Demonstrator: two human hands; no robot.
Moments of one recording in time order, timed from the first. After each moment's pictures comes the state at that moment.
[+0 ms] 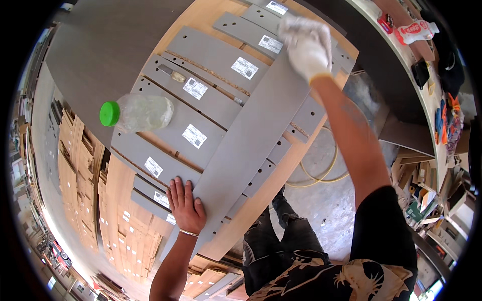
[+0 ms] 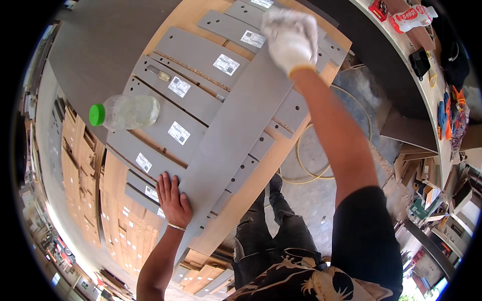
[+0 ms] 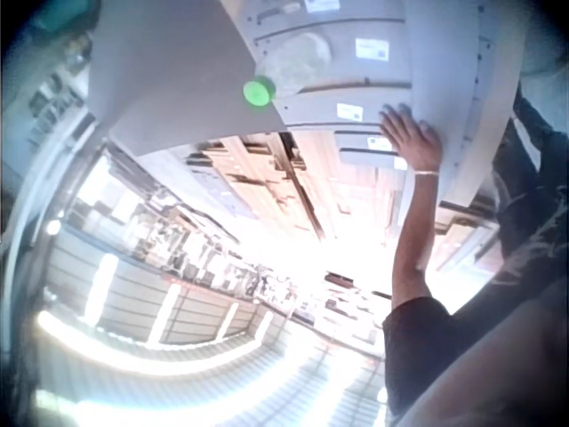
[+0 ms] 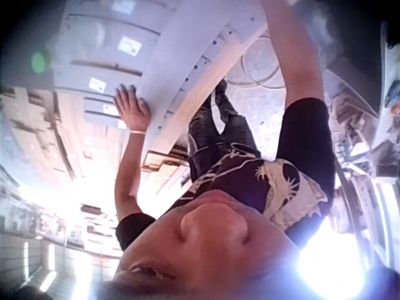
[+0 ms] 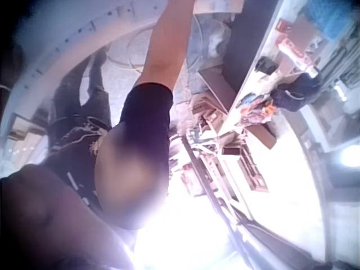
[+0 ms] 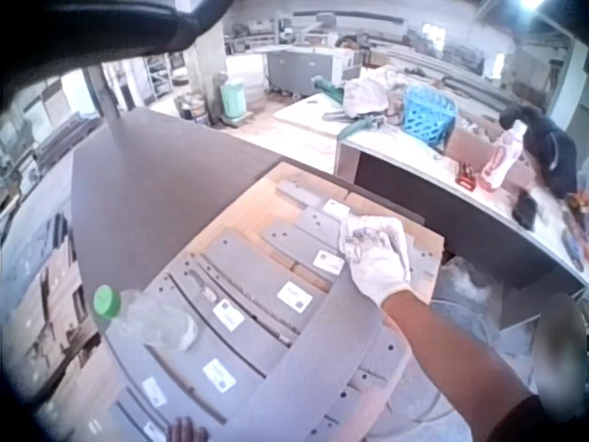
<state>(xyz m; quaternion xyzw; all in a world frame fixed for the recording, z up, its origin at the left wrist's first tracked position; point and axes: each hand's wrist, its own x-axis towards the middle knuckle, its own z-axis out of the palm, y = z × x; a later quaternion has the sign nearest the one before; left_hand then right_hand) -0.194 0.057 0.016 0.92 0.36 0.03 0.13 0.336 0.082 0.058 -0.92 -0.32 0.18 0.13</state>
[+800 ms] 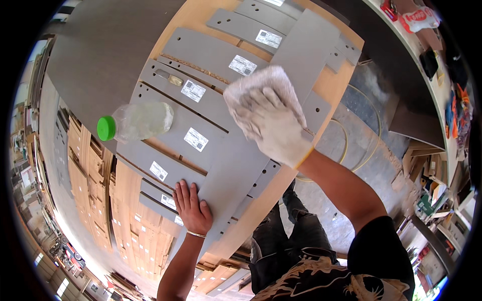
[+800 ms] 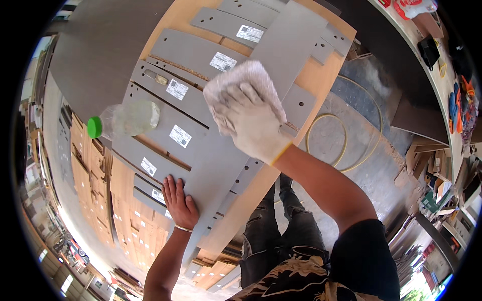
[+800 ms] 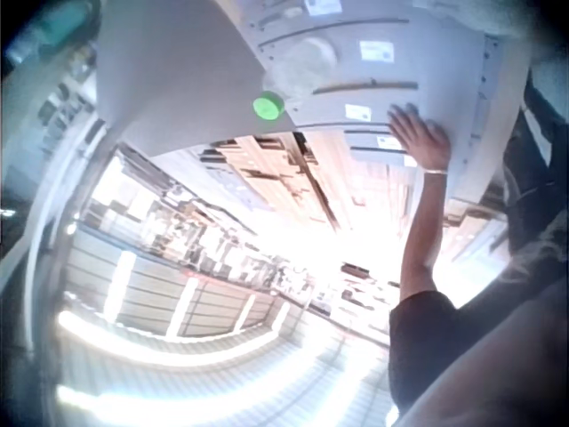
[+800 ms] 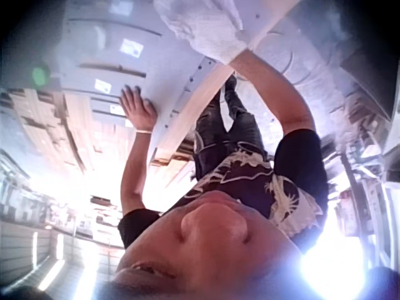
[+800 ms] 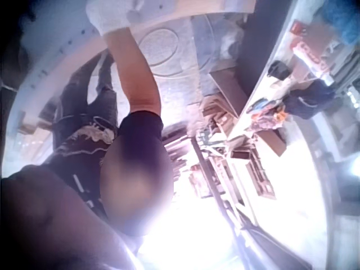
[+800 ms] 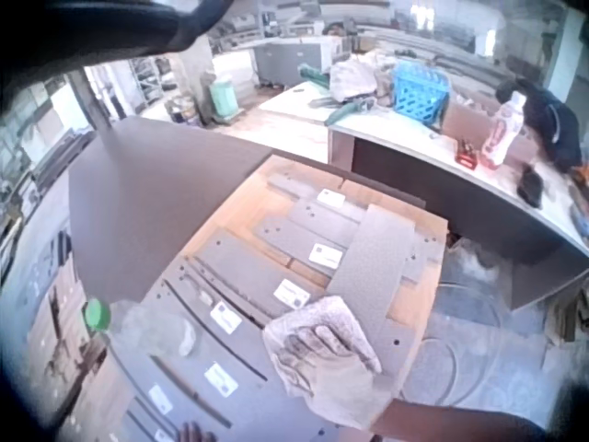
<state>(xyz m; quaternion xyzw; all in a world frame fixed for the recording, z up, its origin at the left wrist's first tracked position) -0.195 0.061 0.018 0.93 0.35 0.02 0.12 0.193 0.027 0.012 -0.81 -0.57 0.11 0.09</state>
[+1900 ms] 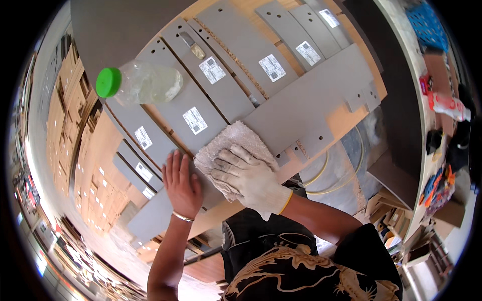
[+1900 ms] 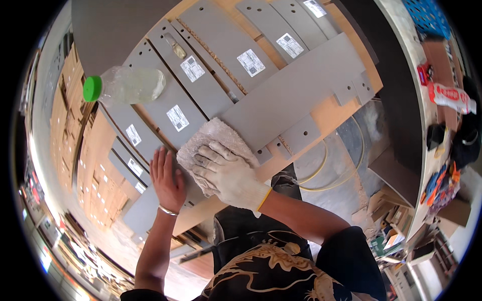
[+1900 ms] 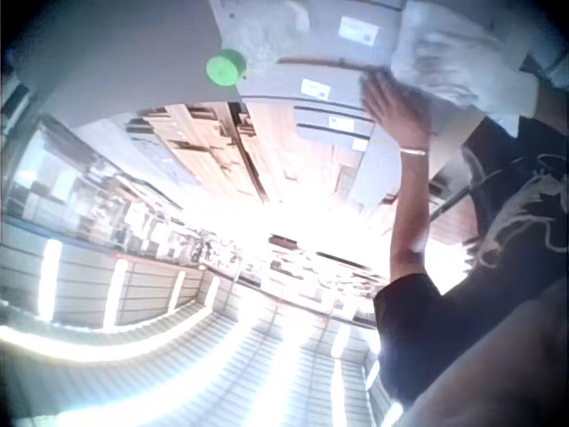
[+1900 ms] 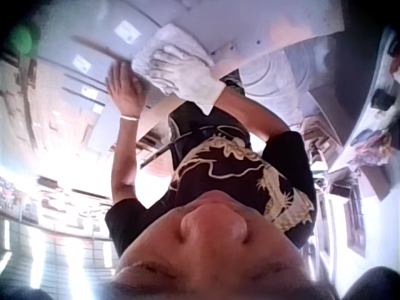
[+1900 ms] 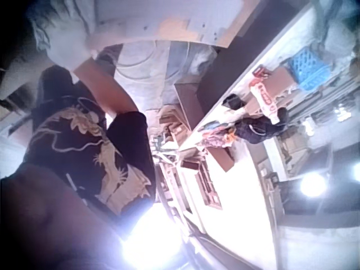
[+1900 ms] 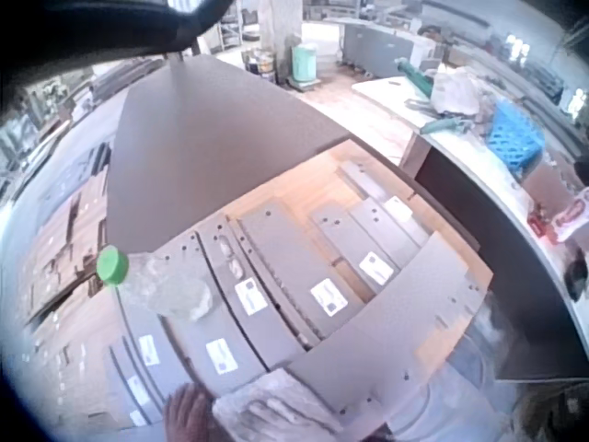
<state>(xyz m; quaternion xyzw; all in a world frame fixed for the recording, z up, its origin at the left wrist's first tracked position) -0.111 0.038 0.037 0.86 0.50 0.05 0.15 0.133 -0.019 0.047 -0.52 -0.76 0.31 0.23</state>
